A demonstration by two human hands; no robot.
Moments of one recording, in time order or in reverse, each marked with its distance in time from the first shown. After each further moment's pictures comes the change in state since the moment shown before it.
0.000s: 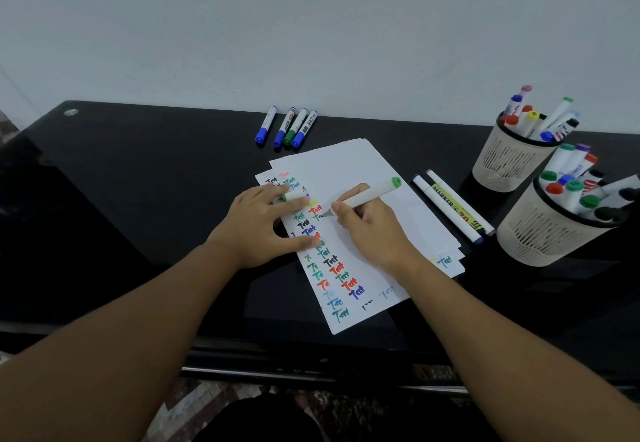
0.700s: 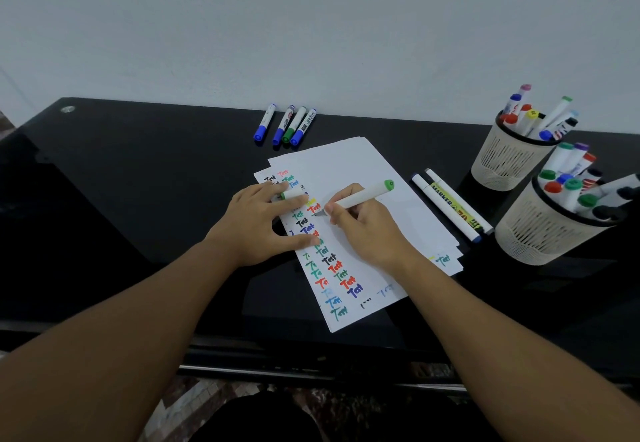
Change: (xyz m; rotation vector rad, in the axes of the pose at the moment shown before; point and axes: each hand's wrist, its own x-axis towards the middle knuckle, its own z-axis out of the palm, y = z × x) left_hand 0.000 -0.001 -0.001 0.006 0.006 0.006; right_hand 0.004 0.004 0.004 -0.040 -0.045 -0.058
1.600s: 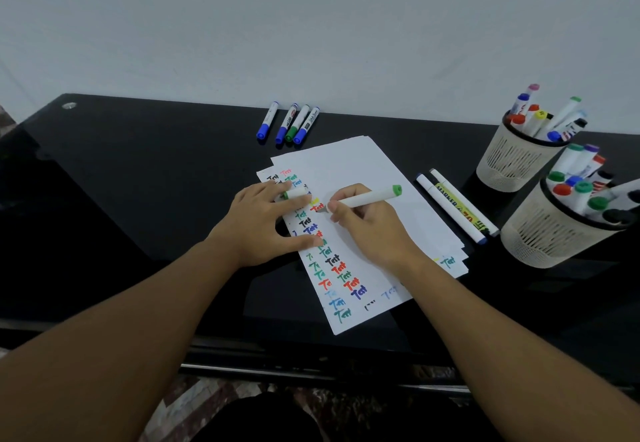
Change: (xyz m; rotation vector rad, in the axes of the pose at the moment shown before) left_hand -0.002 0.003 -0.002 0.005 -0.003 0.002; right_hand -0.001 -0.003 -0.001 0.126 0.012 0.021
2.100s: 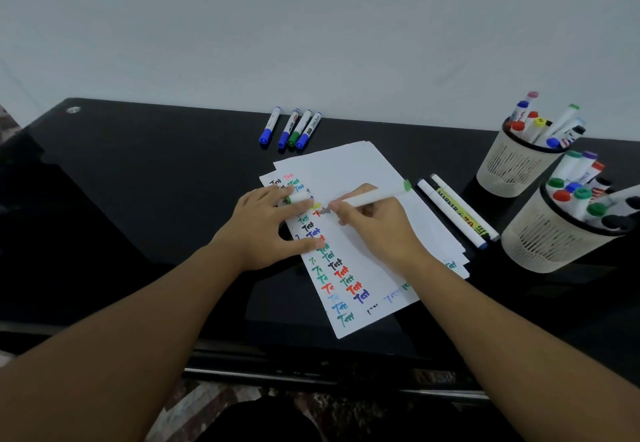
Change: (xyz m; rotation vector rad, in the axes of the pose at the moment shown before) left_hand 0.001 -0.001 0.001 0.021 -0.015 0.002; right_hand 0.006 -0.001 -0.005 0.036 0.070 0.003
